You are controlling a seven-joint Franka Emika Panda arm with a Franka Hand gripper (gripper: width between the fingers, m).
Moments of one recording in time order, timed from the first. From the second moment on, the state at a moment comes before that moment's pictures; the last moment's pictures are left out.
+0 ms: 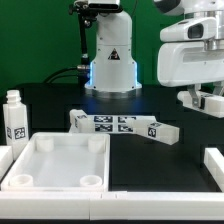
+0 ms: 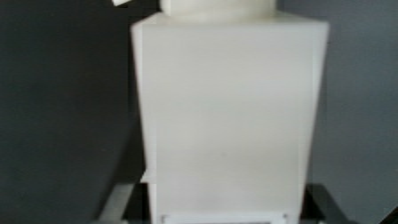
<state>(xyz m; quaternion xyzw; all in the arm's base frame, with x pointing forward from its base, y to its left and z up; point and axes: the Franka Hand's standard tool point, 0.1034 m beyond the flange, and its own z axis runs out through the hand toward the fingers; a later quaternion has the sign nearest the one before) 0.458 0.159 0.089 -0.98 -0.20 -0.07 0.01</state>
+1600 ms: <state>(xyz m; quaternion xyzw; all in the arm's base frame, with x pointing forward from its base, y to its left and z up) 0.355 0.160 0.011 -1.00 -0.03 -0.06 0.04</state>
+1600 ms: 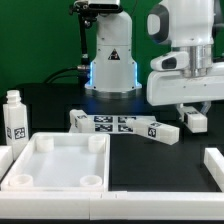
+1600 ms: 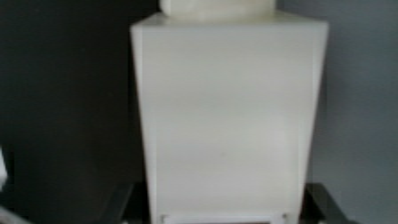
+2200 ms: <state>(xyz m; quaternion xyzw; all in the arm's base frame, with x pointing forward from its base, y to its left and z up) 0.358 0.156 0.013 -1.00 -0.05 -0.05 0.03</state>
